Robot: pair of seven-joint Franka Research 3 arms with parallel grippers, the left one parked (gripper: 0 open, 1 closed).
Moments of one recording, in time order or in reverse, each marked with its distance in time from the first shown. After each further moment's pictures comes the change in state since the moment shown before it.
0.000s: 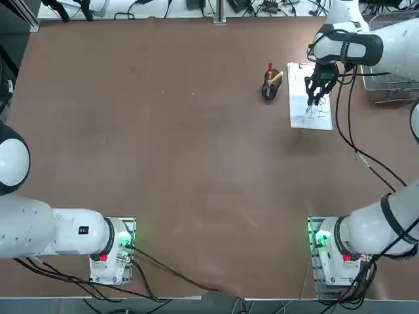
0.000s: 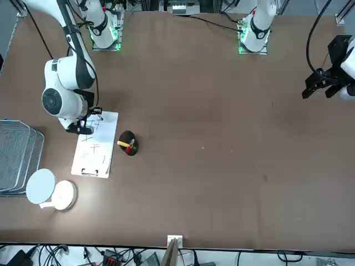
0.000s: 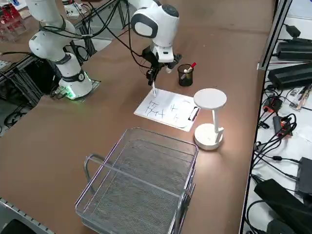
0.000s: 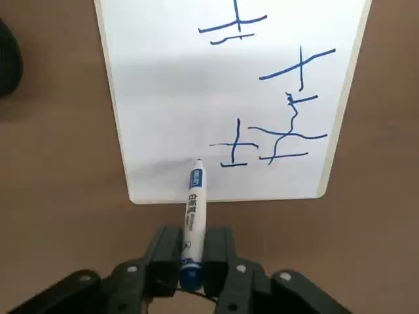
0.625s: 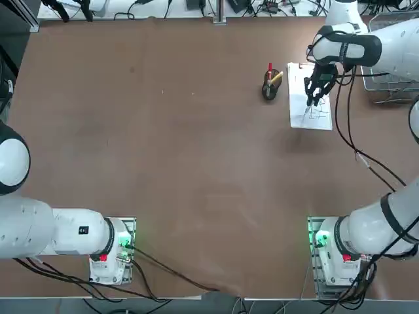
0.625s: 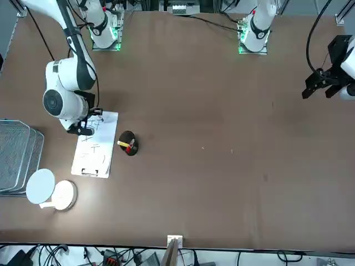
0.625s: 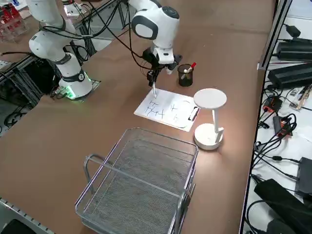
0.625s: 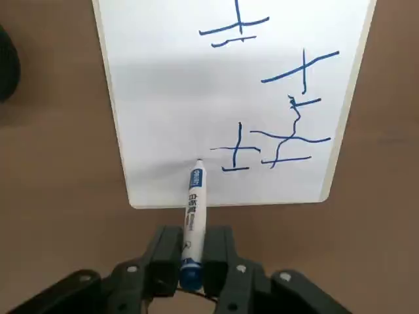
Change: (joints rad) arm 0.000 0.011 0.000 -0.001 0.000 0.014 0.003
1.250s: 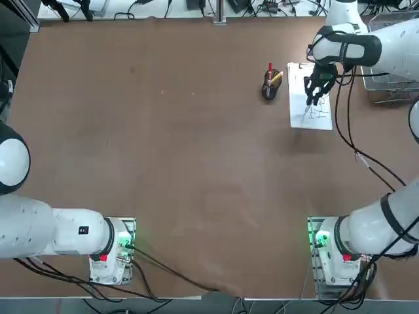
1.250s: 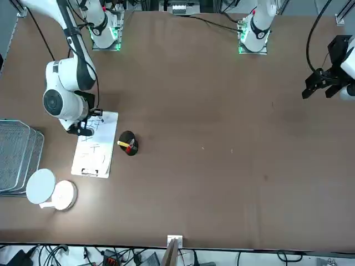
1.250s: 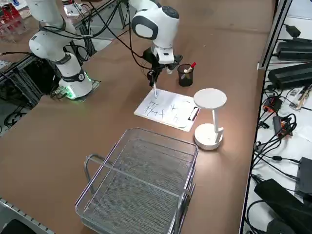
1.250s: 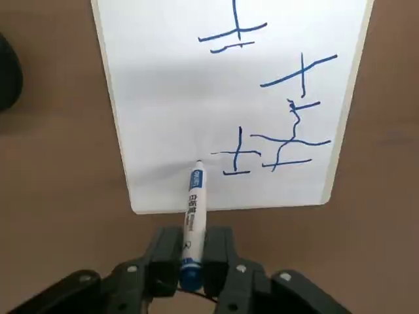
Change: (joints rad) arm 0.001 0.001 0.001 0.000 0.000 0.014 0.022
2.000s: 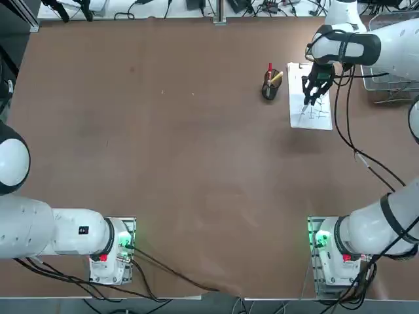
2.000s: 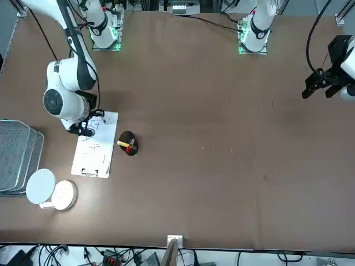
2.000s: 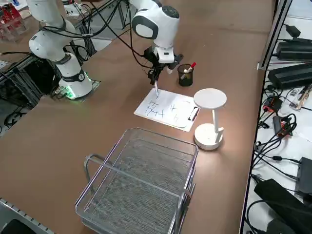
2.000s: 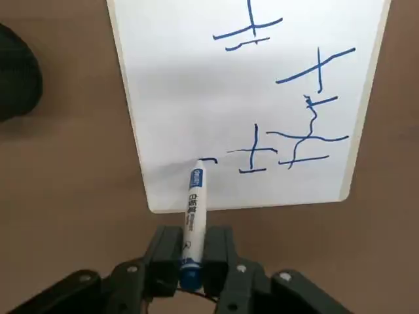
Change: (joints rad) arm 0.001 0.001 0.007 0.000 0.040 0.008 0.014
